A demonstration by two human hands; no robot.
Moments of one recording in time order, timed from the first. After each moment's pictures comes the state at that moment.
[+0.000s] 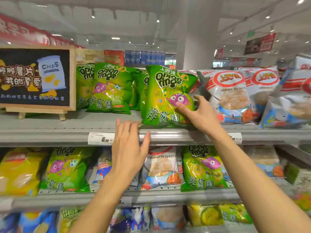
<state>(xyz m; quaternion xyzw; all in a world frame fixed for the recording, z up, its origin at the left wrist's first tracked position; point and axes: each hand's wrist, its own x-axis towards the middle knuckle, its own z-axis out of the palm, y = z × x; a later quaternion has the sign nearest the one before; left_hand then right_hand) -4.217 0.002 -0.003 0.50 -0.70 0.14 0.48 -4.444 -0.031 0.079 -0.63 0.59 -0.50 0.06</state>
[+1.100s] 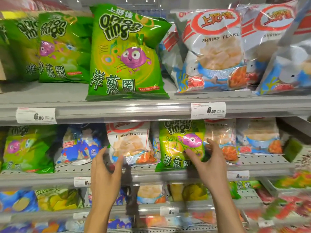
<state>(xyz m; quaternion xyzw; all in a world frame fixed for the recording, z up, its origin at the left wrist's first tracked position) -4.282 0.016 -0.160 0.66 -0.52 -0.14 0.52 -4.563 0.005 -0.159 -0.51 0.68 -0.51 0.14</state>
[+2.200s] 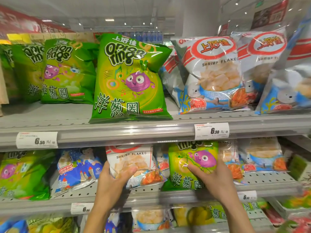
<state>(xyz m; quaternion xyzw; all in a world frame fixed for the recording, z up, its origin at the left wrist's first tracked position) -4.272 -0.035 -0.147 0.55 -0.50 -0.36 0.57 -4.571 -0.011 -0.135 -0.53 0.65 -0.51 0.19</state>
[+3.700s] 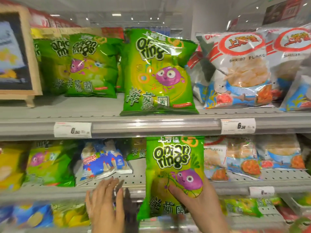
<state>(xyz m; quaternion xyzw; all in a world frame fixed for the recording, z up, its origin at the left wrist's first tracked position) -4.216 0.034 -0.189 0.68 -0.59 0.03 0.43 -4.454 0.051 -0.146 -0.54 0.55 -0.55 0.33</state>
